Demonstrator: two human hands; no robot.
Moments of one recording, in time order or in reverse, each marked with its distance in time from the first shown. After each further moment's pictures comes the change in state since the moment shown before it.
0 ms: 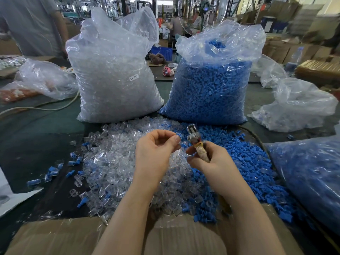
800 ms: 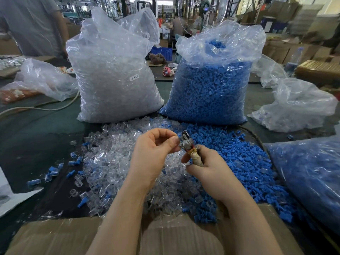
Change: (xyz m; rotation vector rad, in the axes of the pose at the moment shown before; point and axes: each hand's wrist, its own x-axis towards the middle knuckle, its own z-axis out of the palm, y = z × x) left_hand 0.005 0.002 -0.011 0.013 -0.132 0.025; right_hand -0.001 0.004 0.004 -0.102 -0.117 -0.066
